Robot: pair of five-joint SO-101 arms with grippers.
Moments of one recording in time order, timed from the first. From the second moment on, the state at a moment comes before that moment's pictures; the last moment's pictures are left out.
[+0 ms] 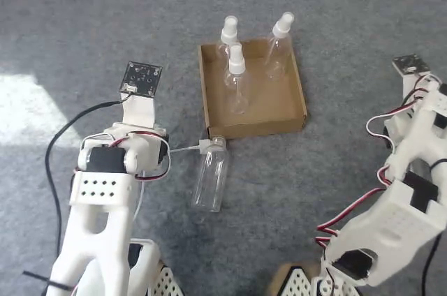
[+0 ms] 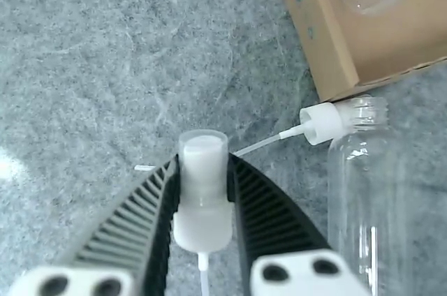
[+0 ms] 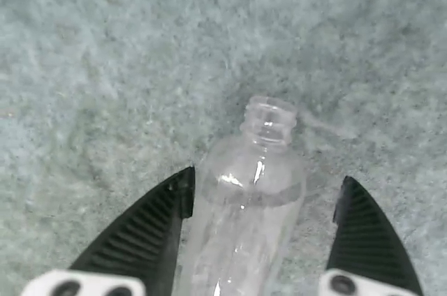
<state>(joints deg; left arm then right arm) -3.5 -42.6 54.7 61.8 -2.8 29.0 20.9 -2.2 71.0 40.9</state>
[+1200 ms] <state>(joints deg) -3.5 -42.6 27.8 74.9 0.1 4.0 -12.5 9.8 75.0 22.3</state>
